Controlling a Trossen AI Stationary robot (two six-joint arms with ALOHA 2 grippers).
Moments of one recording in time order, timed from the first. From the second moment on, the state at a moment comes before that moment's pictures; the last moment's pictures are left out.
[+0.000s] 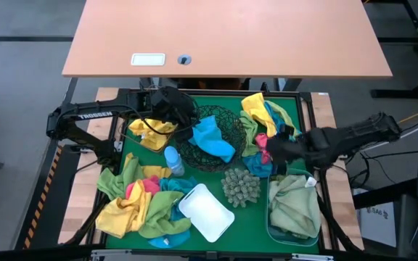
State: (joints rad) left arm 0.21 1.37 1.34 -0.64 -0.06 -0.10; right arm 0.27 1.15 1.06 -1.14 0.37 0.36
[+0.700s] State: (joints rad) left arm 0.21 1.37 1.34 -0.64 -0.06 -0.10; right arm -0.07 1.15 0.71 -0.80 0.20 0.14
